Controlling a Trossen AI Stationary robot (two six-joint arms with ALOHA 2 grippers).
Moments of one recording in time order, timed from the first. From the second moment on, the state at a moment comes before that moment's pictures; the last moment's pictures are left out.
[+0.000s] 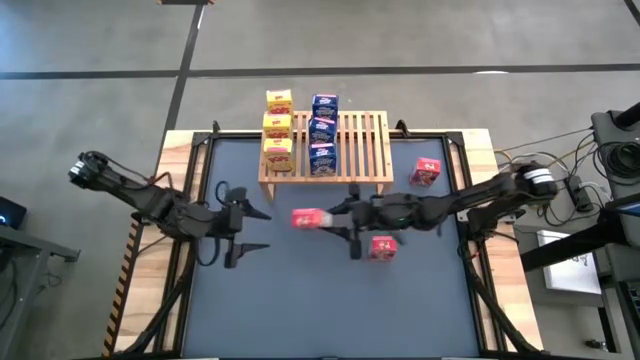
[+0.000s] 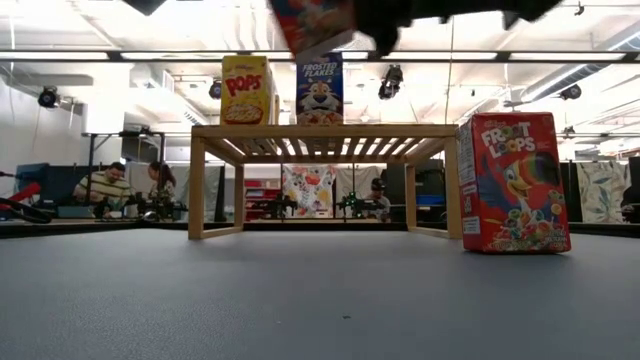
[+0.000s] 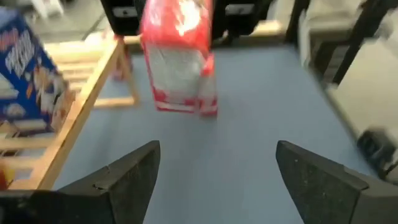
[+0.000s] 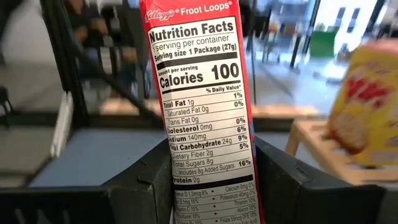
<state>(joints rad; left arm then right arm) -0.45 0.92 0.87 -0.43 -0.41 -0.16 0.14 1.49 0.88 0.55 0.13 -0.02</state>
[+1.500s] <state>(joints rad) -0.47 0.76 0.45 0.34 -0.50 0.03 -0.12 1.04 0.40 0.92 0.04 -0.05</state>
